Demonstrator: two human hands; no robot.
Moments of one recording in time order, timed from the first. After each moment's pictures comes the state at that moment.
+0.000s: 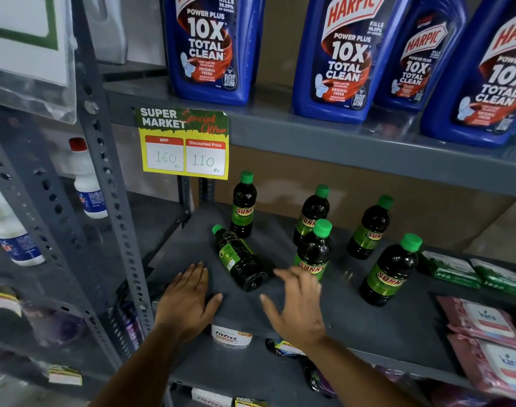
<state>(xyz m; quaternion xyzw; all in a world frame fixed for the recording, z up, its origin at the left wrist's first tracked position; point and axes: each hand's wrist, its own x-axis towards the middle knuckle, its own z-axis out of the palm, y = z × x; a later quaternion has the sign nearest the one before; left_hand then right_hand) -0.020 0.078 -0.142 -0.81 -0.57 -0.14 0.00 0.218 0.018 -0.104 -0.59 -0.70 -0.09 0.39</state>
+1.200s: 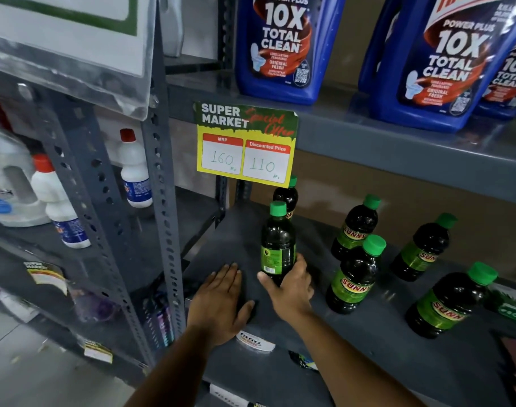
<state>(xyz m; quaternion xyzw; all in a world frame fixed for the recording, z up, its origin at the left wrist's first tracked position) -0.022 0.078 -0.145 -0.81 -0.56 -0.17 0.01 0.148 0.084 -0.100 -0.70 -0.57 0.23 0.36</state>
